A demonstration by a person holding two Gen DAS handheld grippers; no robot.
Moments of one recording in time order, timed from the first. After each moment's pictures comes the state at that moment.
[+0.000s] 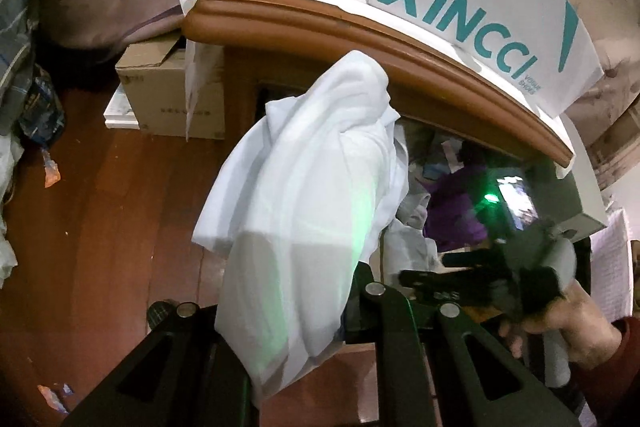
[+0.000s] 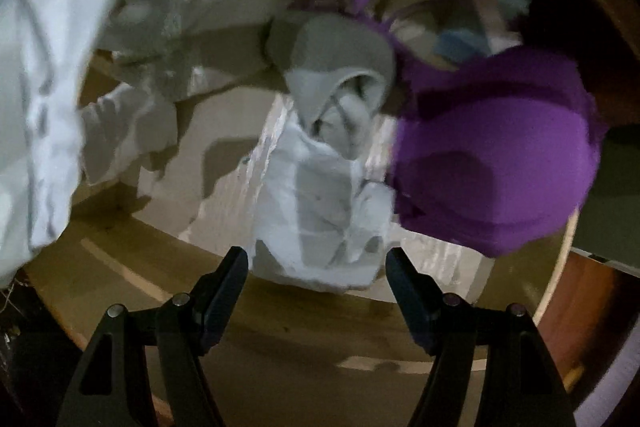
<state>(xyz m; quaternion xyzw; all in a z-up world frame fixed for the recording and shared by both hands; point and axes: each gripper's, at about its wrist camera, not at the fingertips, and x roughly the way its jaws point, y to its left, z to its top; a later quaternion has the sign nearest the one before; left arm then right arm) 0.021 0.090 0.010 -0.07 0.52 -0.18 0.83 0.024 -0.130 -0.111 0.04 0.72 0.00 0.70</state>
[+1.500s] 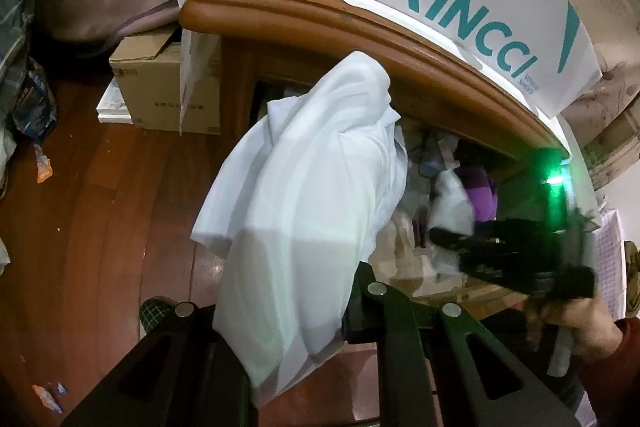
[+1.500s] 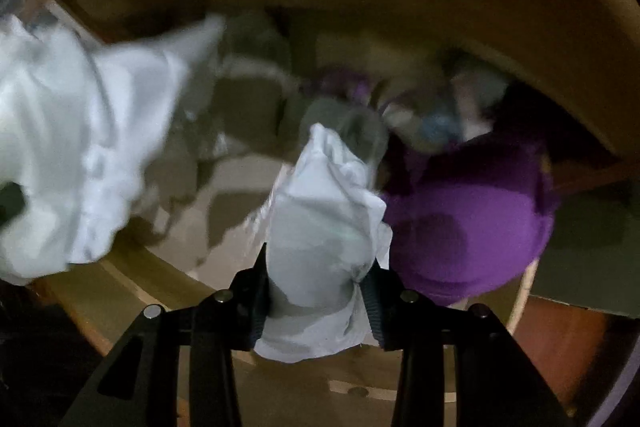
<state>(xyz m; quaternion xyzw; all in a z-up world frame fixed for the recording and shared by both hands) 0.027 0.090 0.004 -0.07 0.53 -0.18 0.82 0.018 -0.136 -0.066 0.01 0.61 0.02 0.79</state>
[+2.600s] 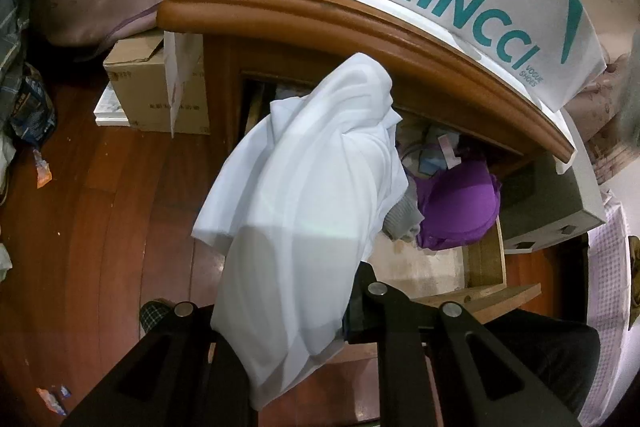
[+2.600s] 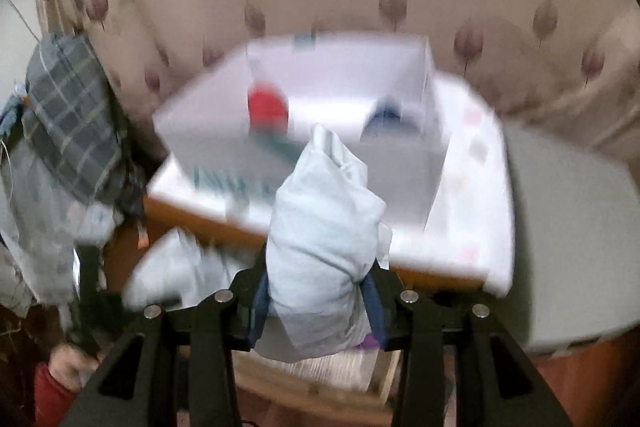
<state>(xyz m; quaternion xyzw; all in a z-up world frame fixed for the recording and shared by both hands) 0.032 0.080 0.001 -0.06 0.53 -0.19 0.82 -0.050 -0.215 0.188 0.05 0.38 0.02 0.92</state>
